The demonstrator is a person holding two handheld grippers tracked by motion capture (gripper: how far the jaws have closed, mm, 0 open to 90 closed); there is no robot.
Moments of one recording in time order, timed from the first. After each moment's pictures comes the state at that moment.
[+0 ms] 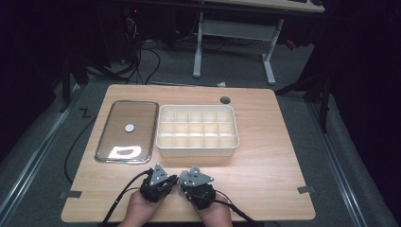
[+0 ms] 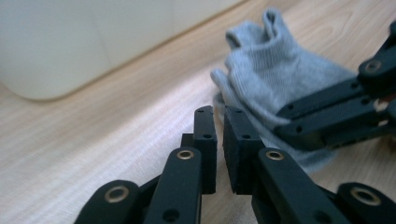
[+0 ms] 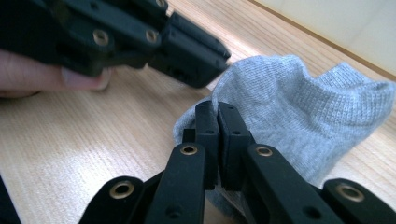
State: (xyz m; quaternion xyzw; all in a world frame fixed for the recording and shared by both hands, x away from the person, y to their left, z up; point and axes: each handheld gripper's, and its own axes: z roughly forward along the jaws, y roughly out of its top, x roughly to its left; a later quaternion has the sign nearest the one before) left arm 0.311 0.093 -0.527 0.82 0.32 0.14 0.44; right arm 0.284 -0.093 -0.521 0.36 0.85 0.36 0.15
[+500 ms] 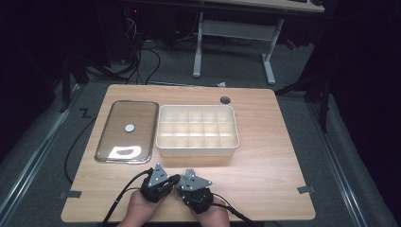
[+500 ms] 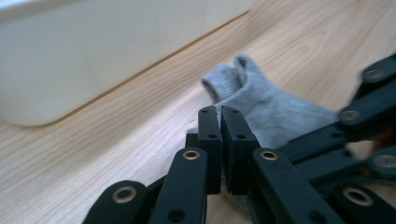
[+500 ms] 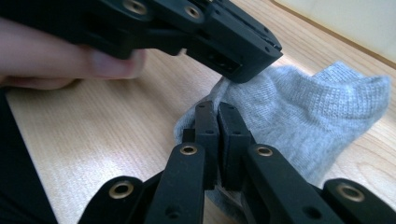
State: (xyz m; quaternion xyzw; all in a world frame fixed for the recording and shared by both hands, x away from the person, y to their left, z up) left arm 0.312 0.090 -0.528 0.82 0.31 0.13 0.46; right arm 0.276 -0.086 -0.523 0.34 0.85 0.37 0.14
